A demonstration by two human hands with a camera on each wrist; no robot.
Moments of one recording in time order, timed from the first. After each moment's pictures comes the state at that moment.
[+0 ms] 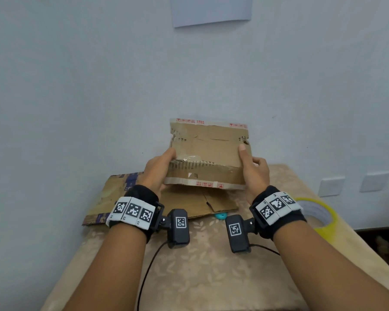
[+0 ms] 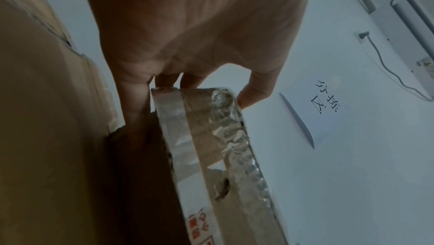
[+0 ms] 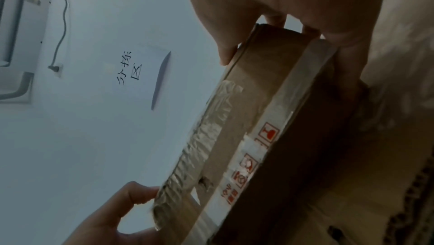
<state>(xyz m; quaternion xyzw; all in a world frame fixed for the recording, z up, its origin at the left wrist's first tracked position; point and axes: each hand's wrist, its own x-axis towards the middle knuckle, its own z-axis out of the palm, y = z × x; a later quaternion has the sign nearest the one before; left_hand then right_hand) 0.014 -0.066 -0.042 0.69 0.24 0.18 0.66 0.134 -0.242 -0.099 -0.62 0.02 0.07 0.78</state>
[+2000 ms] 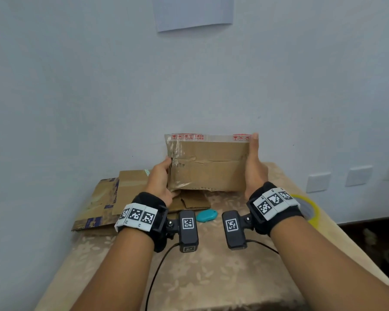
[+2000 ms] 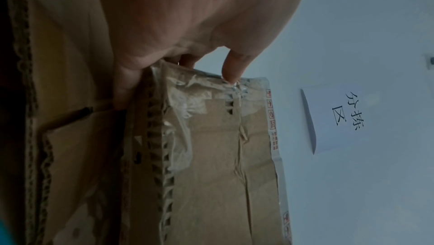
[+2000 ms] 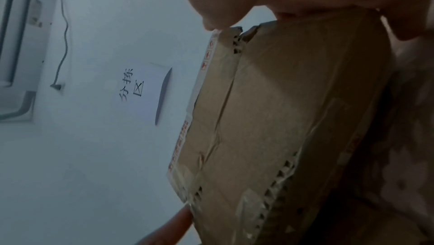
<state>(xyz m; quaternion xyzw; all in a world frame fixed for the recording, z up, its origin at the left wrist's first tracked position) 0.033 -0.094 -0.060 0.55 0.24 0.15 0.78 0.131 -0.267 -0.083 -0.60 0.07 0.08 0.80</state>
